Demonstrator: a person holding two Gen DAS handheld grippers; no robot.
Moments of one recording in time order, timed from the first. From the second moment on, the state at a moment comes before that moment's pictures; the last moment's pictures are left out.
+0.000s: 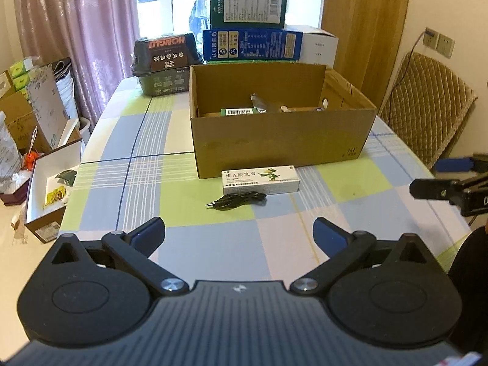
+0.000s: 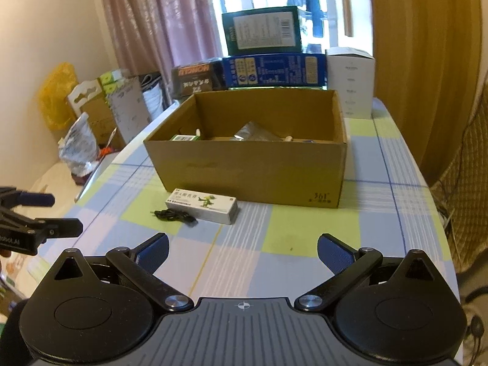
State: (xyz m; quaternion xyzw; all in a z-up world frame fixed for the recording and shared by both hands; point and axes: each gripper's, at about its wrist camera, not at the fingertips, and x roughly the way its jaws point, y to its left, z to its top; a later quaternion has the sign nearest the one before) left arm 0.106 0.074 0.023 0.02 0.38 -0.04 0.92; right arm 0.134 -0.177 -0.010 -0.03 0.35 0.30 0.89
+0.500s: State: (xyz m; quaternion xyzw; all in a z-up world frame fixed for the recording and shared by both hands) left arm 0.152 0.086 -0.011 0.12 0.37 -0.13 0.91; right arm 0.182 -0.132 -0.049 -0.12 0.35 0.36 0.85
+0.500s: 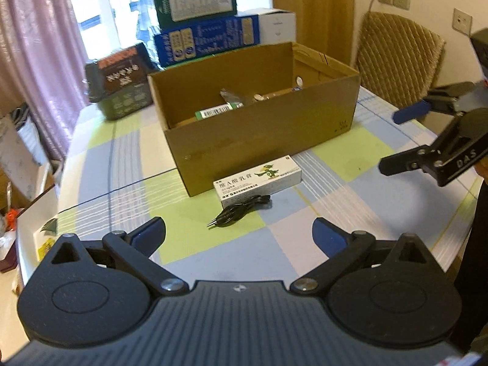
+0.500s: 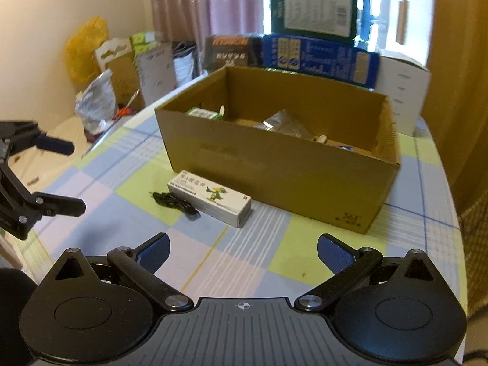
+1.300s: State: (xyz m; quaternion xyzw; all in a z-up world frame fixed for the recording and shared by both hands) left arm 0.231 0.106 -0.088 0.11 0.43 -0.18 0.88; right arm 0.262 -0.054 -0.128 -0.22 0.35 0.44 0.80
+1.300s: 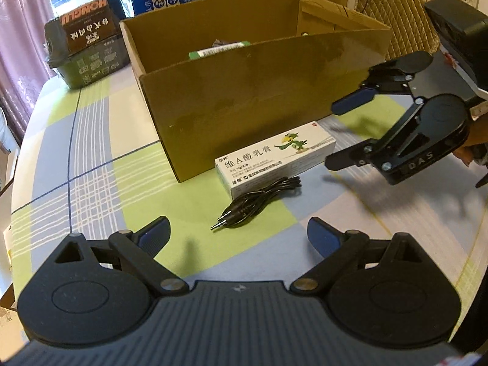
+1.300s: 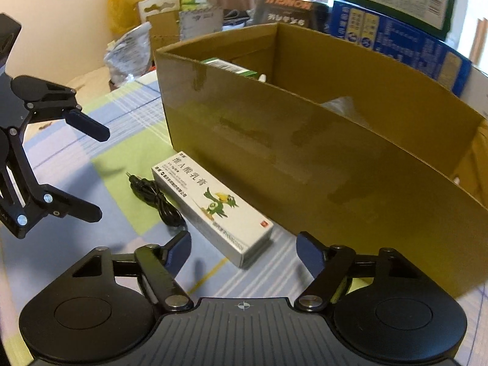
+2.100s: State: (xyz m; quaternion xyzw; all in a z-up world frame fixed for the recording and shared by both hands) left arm 0.256 0.100 -0.101 0.14 0.43 -0.22 0.86; right arm 0.253 -0.055 -0.132 -0.24 0.37 0.46 0.77
